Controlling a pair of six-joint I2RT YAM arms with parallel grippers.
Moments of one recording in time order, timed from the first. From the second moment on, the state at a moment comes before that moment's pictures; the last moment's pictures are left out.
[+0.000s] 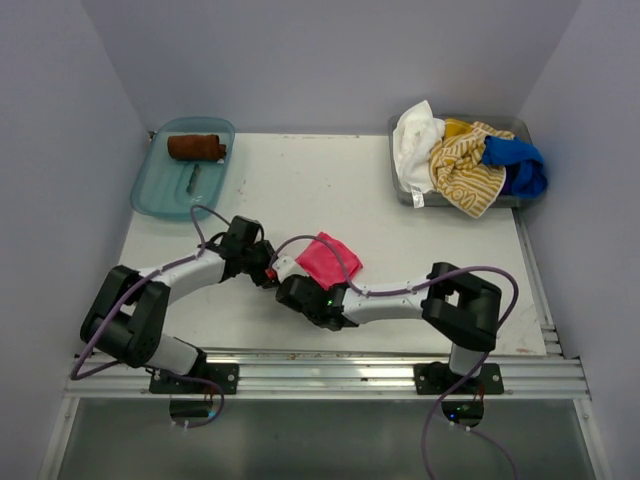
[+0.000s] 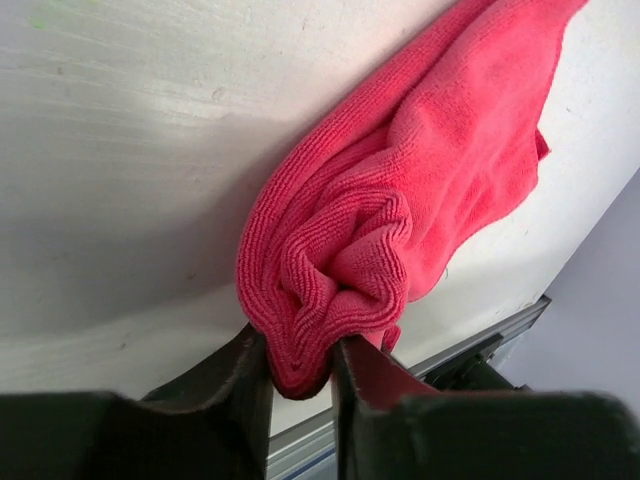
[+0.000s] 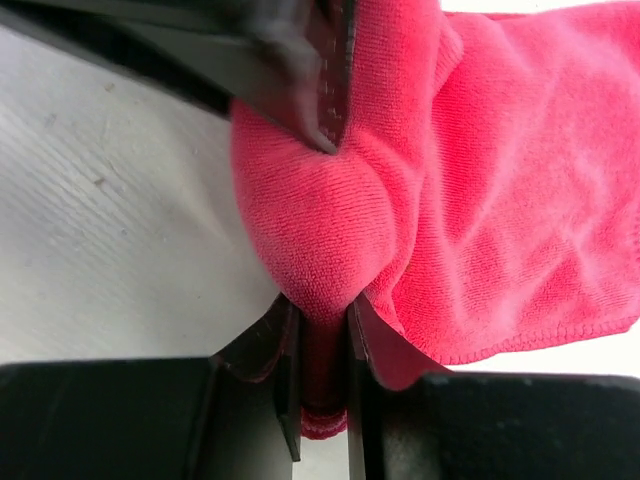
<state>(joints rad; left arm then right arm) -0.42 1.48 0.68 -0.22 0.35 -0.98 1.25 1.82 1.04 -0.19 0.56 0.22</state>
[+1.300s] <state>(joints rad) -0.41 1.27 0.70 -0.35 0.40 -0.82 0.66 1.81 0.72 0.40 -0.76 0.79</state>
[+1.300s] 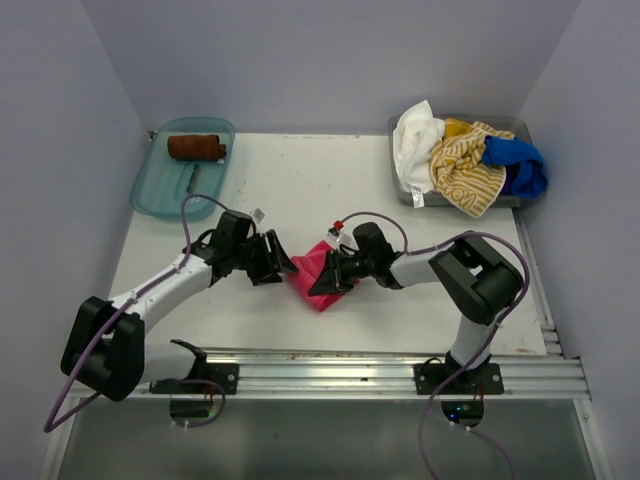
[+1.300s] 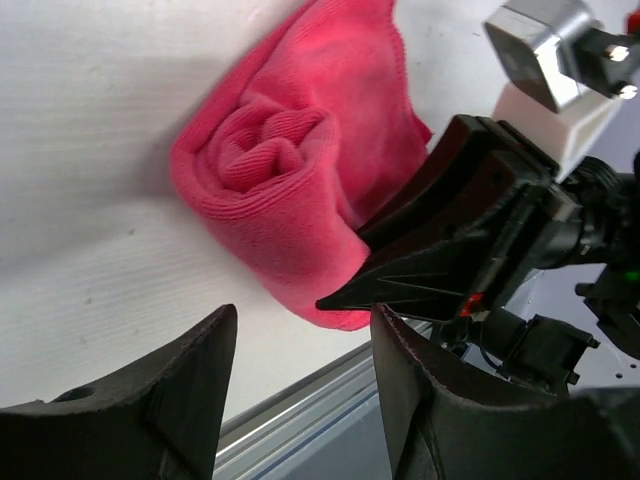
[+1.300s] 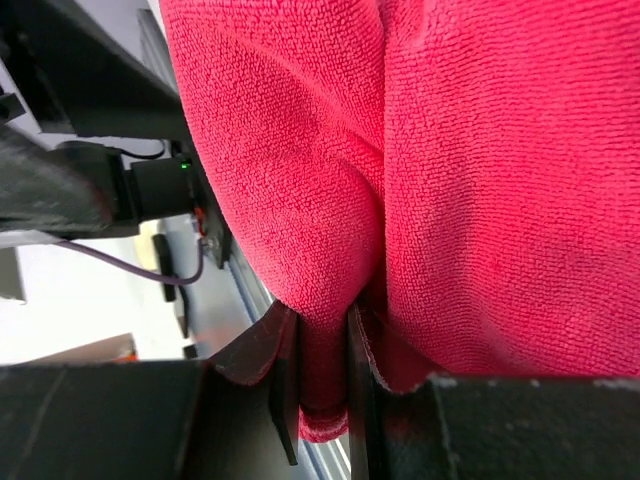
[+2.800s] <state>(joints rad) -0.48 1.69 0.92 -0.16 0.44 -0.81 1.11 1.43 1.04 -0.43 0.22 0.30</state>
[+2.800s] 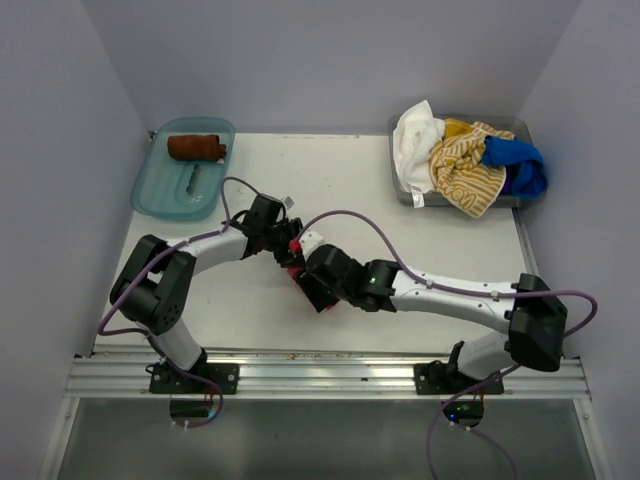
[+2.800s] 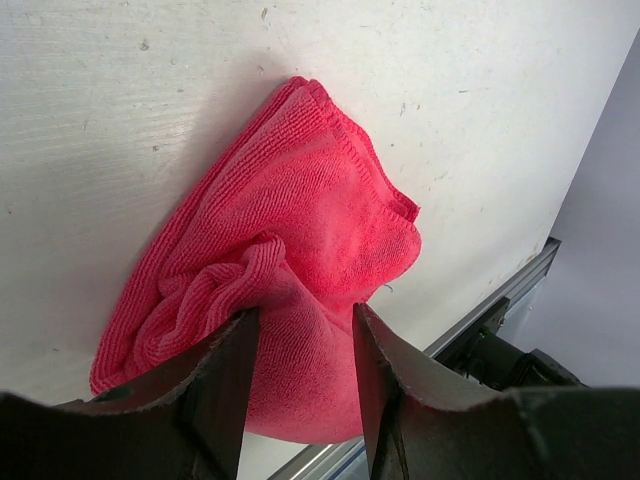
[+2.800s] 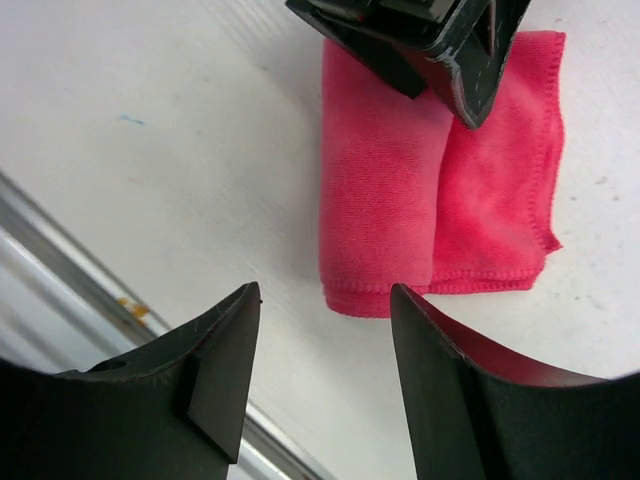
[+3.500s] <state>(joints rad) -0.48 1.70 0.93 -0.17 0.44 -0.84 1.26 1.77 1.10 -0.39 0.62 0.11</state>
